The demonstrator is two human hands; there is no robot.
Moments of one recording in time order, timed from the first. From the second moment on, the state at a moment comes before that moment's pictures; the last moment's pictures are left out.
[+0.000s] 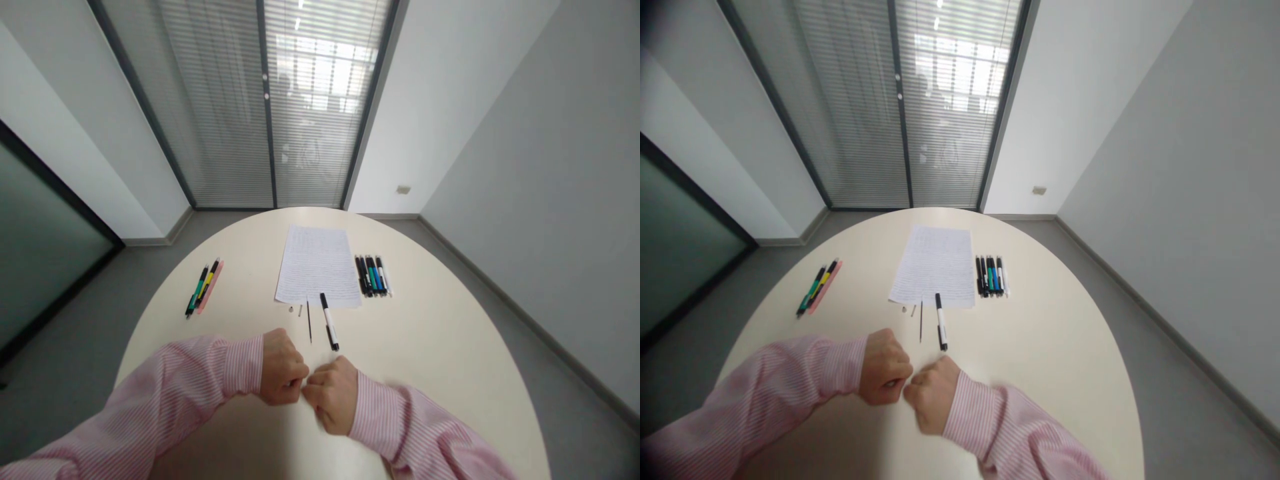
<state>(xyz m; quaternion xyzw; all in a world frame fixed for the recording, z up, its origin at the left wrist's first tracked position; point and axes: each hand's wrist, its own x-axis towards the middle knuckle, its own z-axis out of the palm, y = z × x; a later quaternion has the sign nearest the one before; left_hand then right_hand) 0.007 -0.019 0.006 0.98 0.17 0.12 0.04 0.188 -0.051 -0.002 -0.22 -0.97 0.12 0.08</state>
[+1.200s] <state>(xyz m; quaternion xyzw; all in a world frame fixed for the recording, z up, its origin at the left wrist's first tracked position) 0.008 0.007 -0.011 0.94 0.17 0.27 -0.16 0.208 -0.004 -0.012 -0.54 -0.69 0.12 0.47</state>
